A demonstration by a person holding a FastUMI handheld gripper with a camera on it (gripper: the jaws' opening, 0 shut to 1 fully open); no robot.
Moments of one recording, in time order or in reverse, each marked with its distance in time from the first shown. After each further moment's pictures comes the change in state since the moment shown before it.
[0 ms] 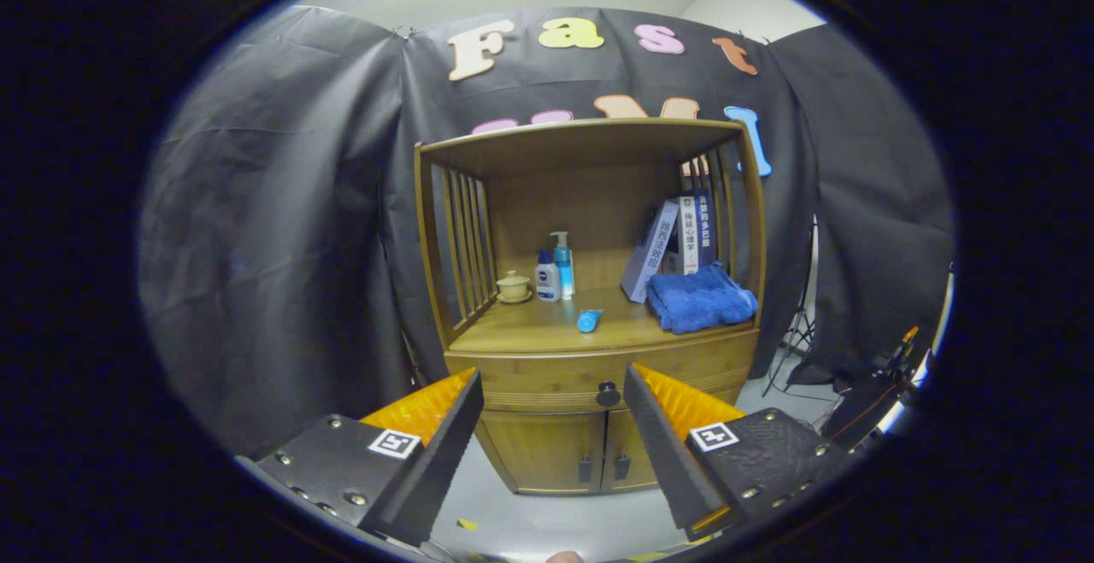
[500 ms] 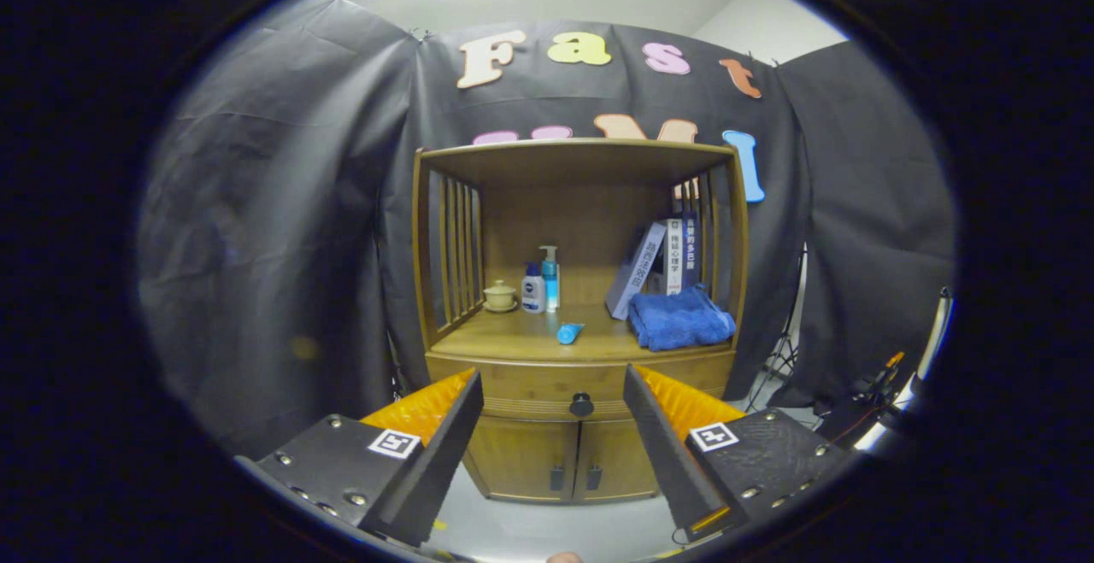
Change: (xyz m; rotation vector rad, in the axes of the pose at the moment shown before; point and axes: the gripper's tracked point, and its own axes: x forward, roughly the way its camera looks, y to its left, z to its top) arm -0.001 -0.017 0.007 -0.059 -0.050 -0.027
